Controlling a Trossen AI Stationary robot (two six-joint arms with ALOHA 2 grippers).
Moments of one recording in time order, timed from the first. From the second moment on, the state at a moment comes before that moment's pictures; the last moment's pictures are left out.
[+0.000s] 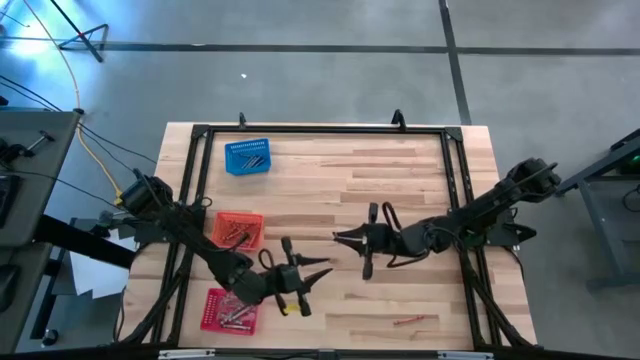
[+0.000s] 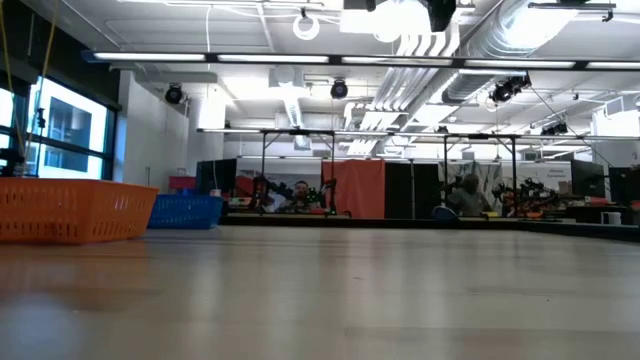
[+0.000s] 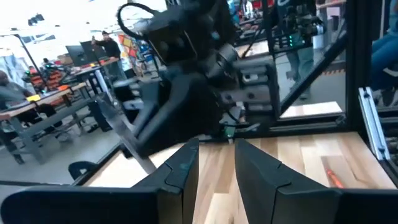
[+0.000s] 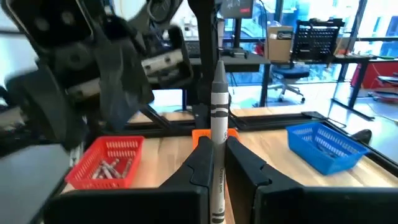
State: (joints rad) left arm -0.65 1.75 1.07 0.66 -0.98 0.23; right arm 0.45 1.45 0.76 0.67 0.55 0.03
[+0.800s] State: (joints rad) left arm -0.61 1.75 1.07 0.70 -0.94 0.24; right arm 0.56 1.45 0.76 0.65 0.61 0.03
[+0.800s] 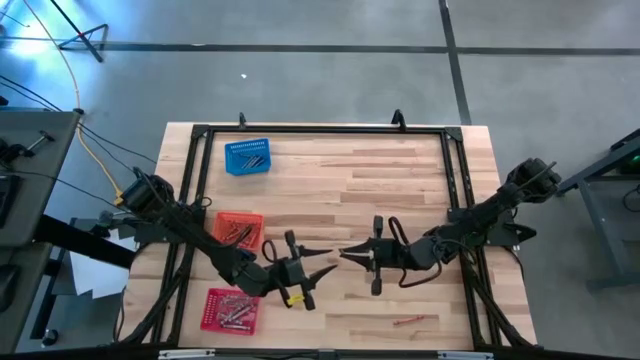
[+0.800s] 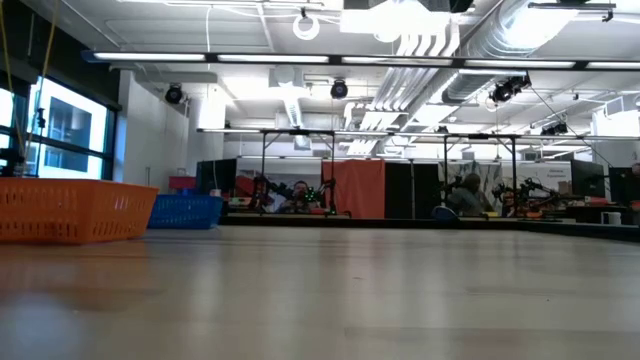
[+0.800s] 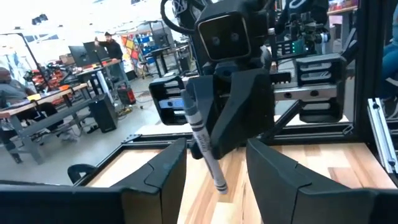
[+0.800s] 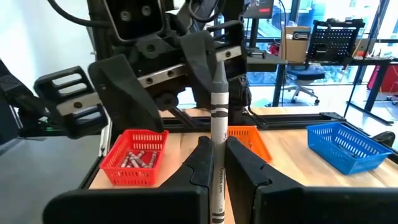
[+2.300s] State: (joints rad) left arm -0.50 1.75 1.07 0.73 -0.58 0.16; right arm 0.56 1.45 0.76 0.67 0.49 0.02
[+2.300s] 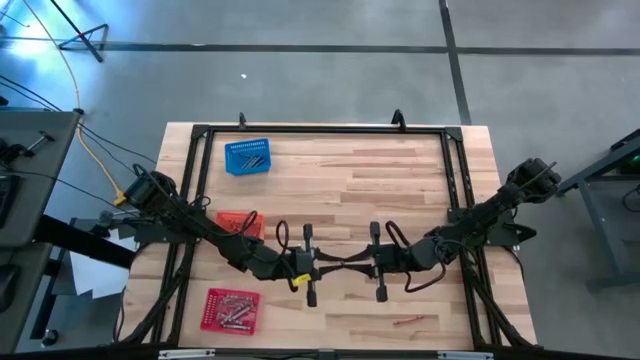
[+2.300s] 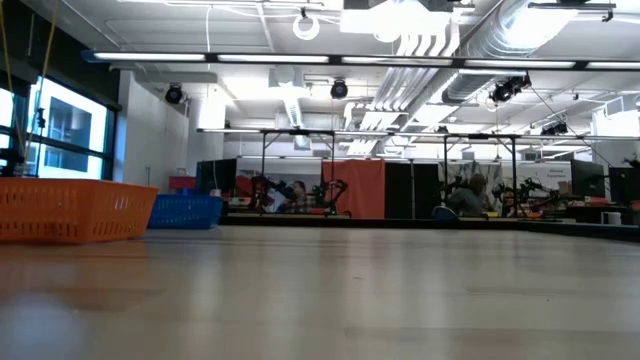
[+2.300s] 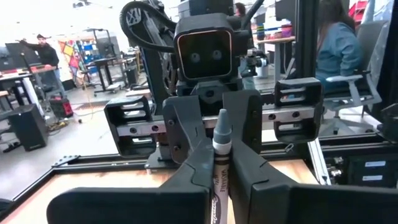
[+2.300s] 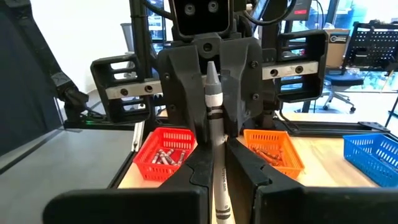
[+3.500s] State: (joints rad) left arm -0.58 1.75 1.07 0.64 -0.95 0.22; right arm 0.59 1.31 0.76 0.35 0.56 0.15
